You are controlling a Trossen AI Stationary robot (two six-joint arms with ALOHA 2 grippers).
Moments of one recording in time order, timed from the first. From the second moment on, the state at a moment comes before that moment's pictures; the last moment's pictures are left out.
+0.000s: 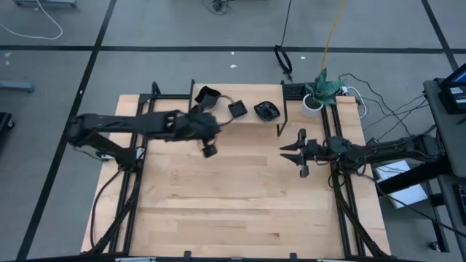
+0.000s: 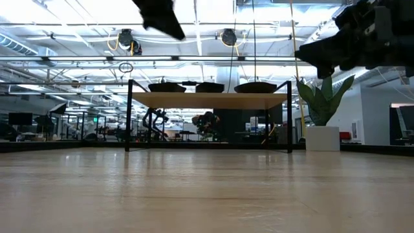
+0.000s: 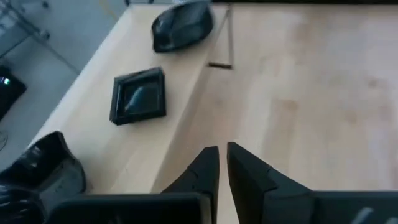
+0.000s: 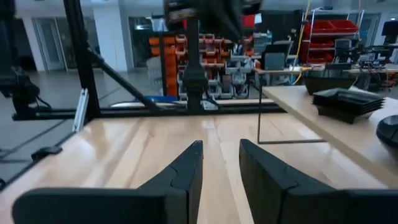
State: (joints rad) left arm 0.05 1.41 1.30 -0.61 -0.33 -0.05; right arm -0.02 0.67 0.07 0.66 0.00 0.03
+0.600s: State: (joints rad) left arm -0.19 0.71 0.49 -0.24 -0.52 -0.30; right arm -0.02 0.43 0.07 0.37 0.00 0.02
